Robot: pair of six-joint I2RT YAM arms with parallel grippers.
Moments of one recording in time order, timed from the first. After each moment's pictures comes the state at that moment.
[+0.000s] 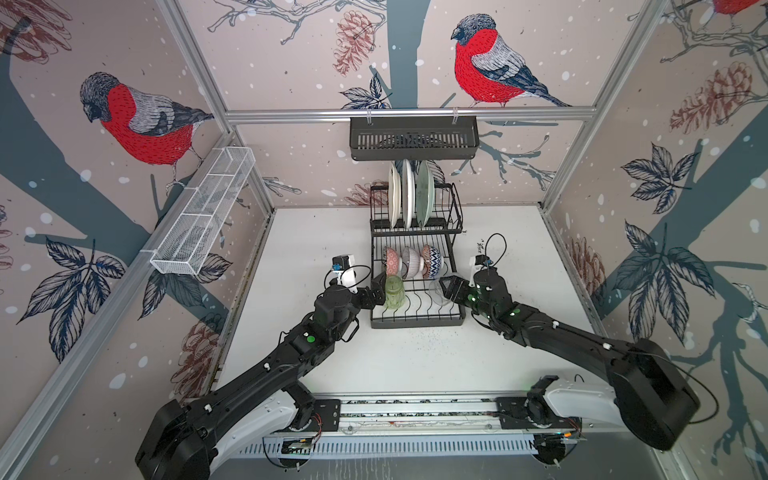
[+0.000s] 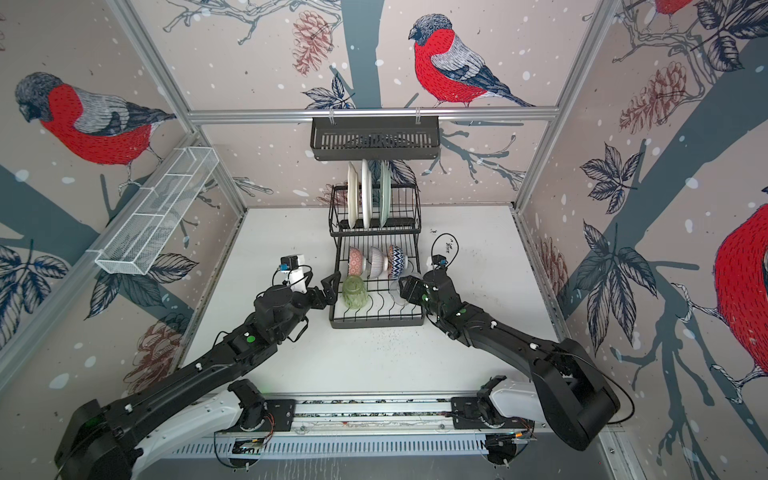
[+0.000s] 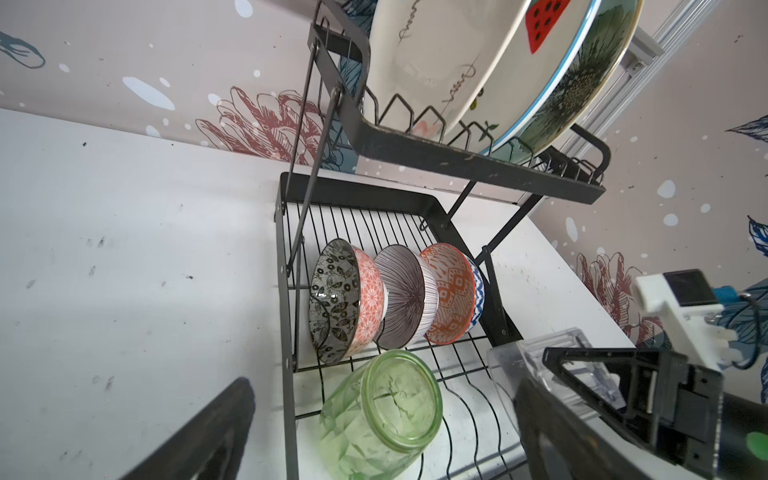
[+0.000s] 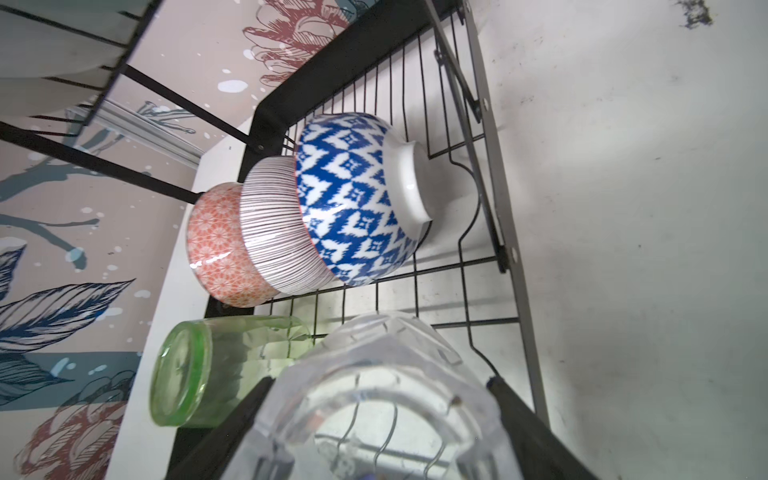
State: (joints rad) left arm -0.70 0.91 0.50 0.16 -0.26 -0.47; right arm 0.62 1.22 0.55 0.16 0.02 0.78
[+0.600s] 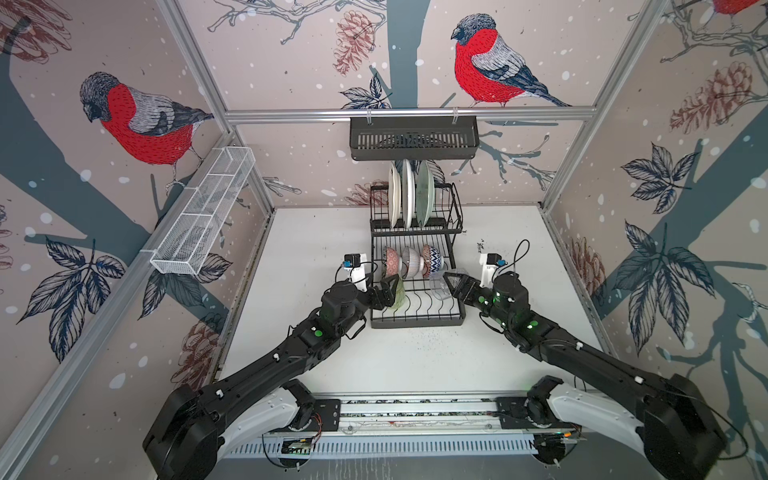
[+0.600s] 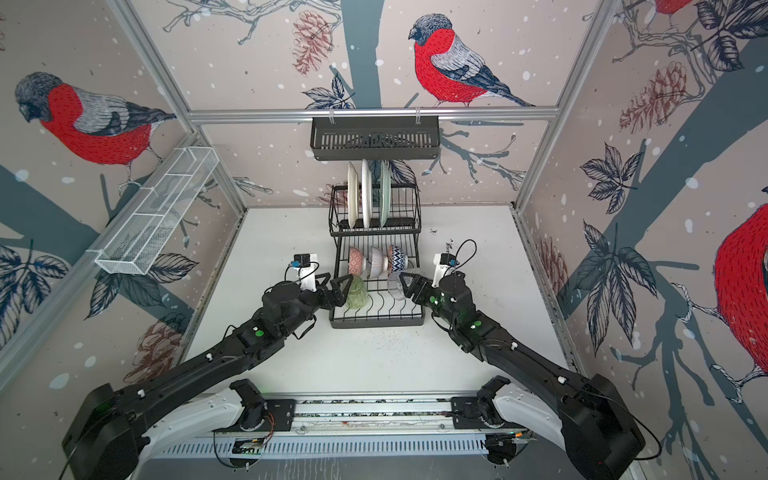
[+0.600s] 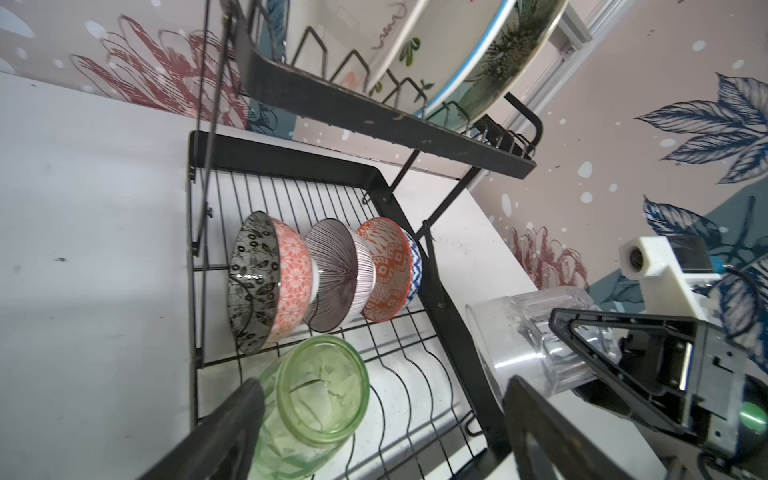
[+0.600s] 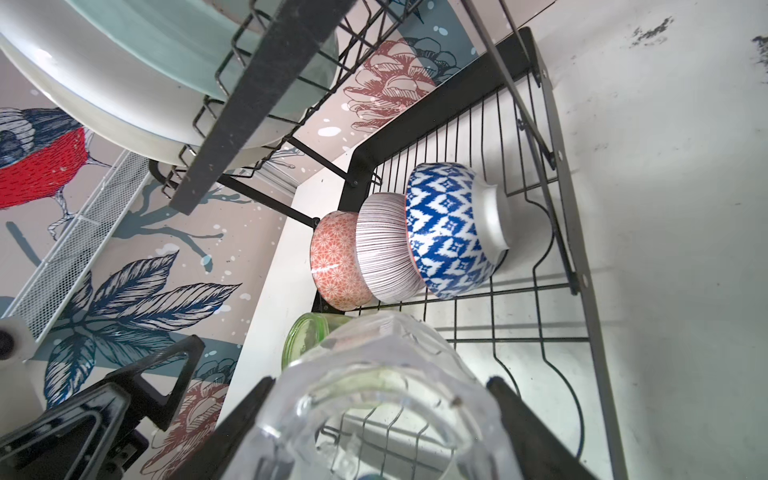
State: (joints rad) left arm -0.72 0.99 0.52 0.23 -0.10 -0.55; right arm 0.60 1.02 0.48 0.24 -0.07 0.82
